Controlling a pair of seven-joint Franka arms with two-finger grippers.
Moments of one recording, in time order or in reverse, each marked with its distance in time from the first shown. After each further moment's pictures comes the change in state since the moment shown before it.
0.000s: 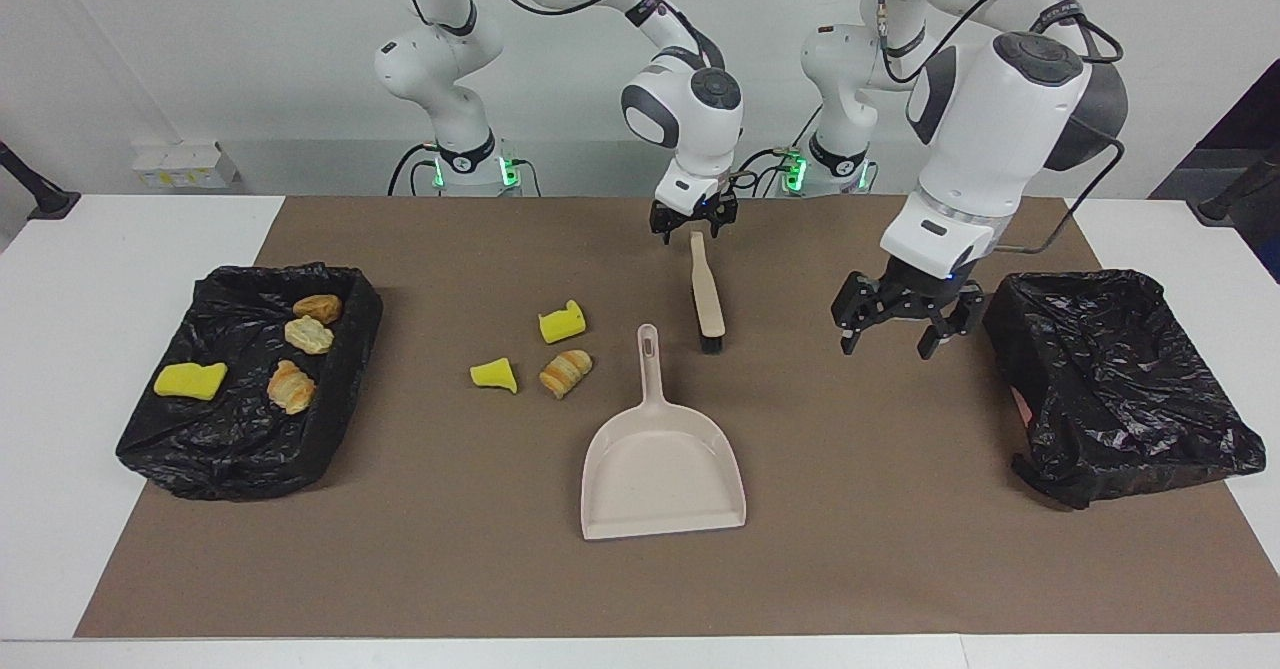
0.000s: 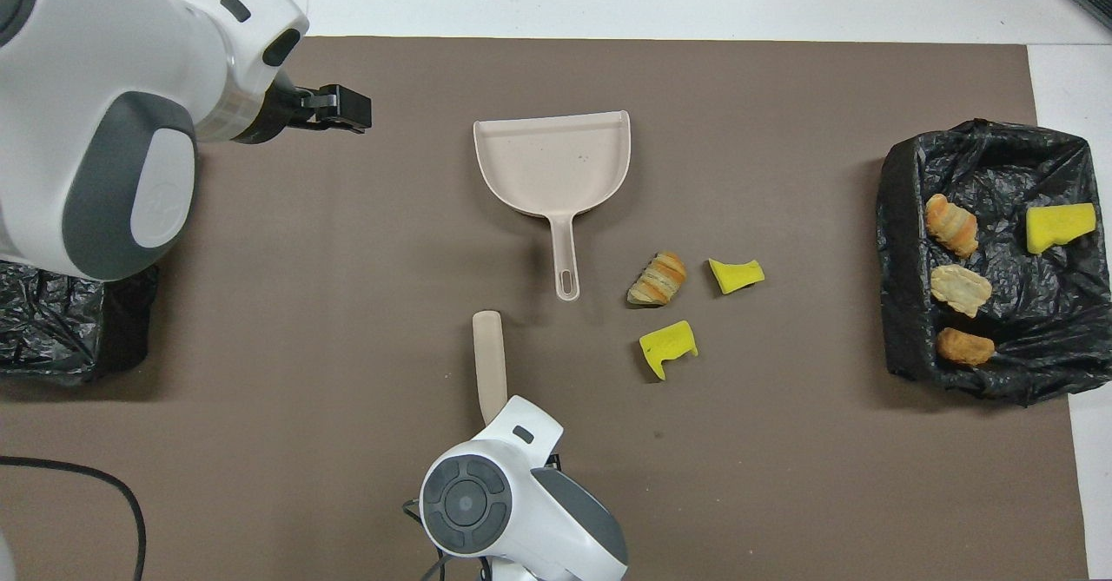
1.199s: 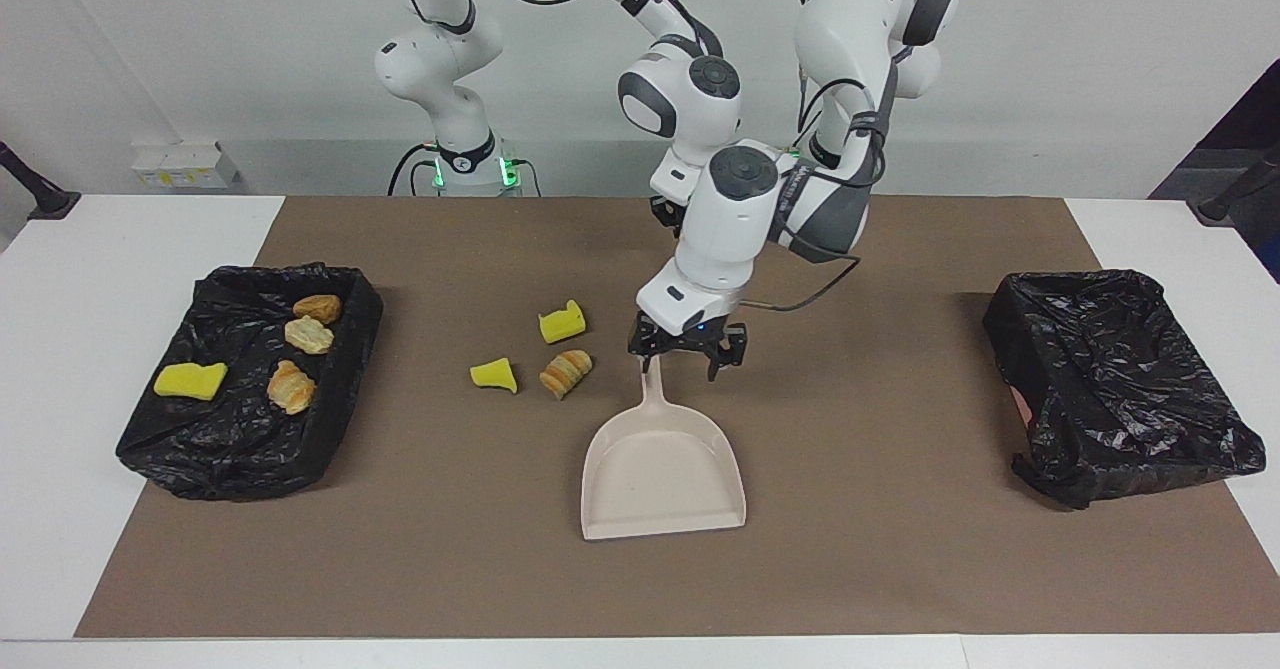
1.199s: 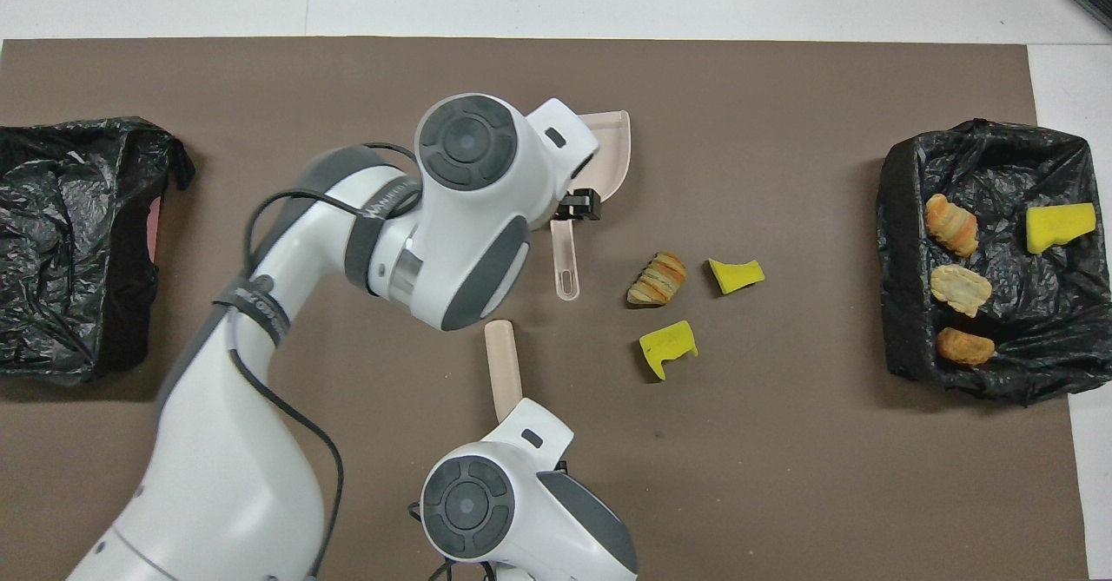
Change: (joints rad) left arm -0.342 0.256 -0.009 -0.014 -0.004 0.197 -0.284; right arm -0.005 -0.060 -0.009 0.008 0.001 -0.142 0.028
